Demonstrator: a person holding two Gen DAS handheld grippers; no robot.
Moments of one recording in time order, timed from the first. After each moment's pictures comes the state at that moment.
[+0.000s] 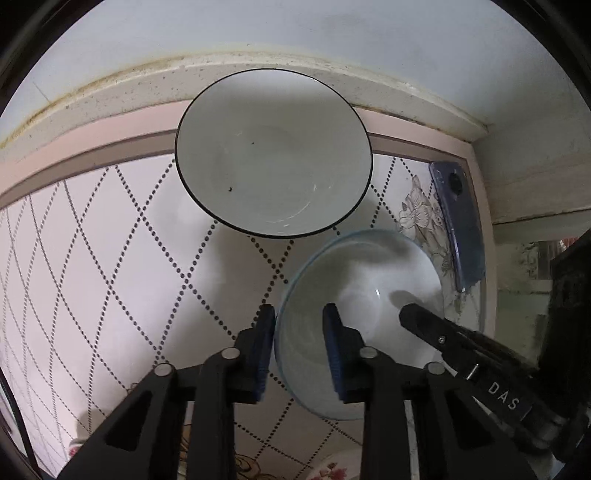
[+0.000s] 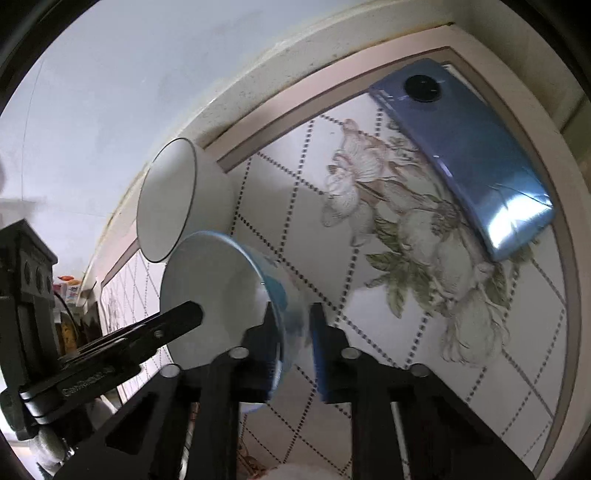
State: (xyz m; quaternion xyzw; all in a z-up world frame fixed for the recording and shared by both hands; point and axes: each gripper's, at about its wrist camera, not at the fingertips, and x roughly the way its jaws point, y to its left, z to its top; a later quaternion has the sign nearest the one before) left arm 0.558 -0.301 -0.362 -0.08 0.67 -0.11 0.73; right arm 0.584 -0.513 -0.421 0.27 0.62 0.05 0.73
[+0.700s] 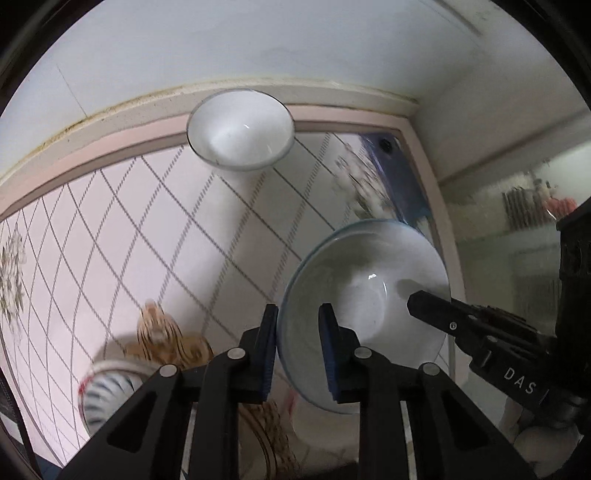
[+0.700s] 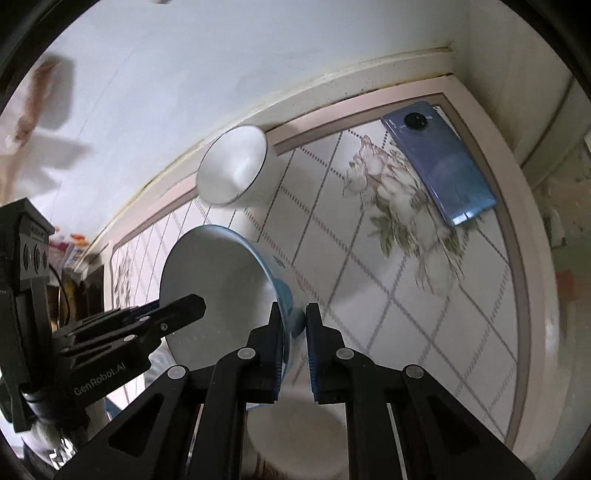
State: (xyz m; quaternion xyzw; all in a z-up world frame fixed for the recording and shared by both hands) left arm 0.468 -0.299 -0.280 -0.05 0.65 -0.17 0.74; right arm 0.501 -0.495 -0.331 0.21 0.61 0.06 0.76
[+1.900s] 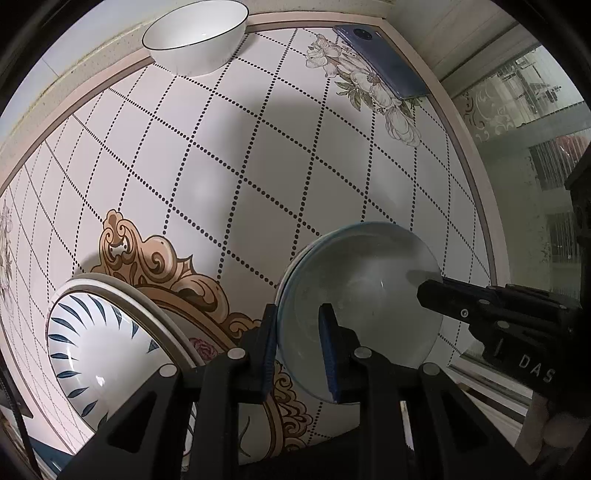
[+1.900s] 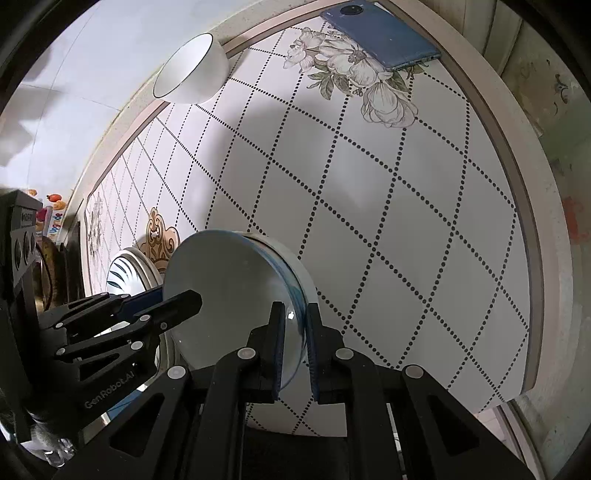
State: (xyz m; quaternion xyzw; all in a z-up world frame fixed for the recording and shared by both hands) left arm 0.397 -0.338 -0.346 0.04 0.69 -0.17 0.70; right arm 0.394 -0.502 -0.386 0.22 0.67 0.03 0.71
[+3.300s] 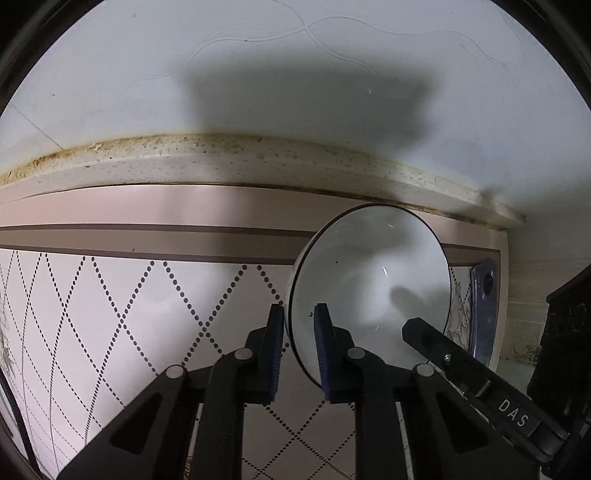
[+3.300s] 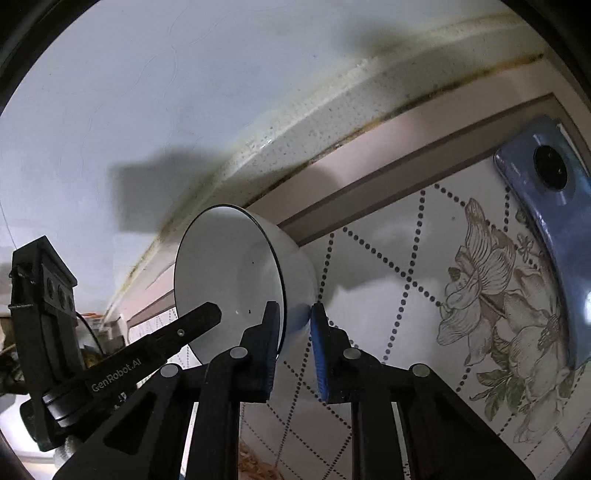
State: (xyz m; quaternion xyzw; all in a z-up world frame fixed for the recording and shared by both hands) left arm 0.646 -0.252 -0.368 -0.12 0.67 -0.07 0.73; right arm 0.680 -0.477 -0.425 0.31 0.61 0.06 0.73
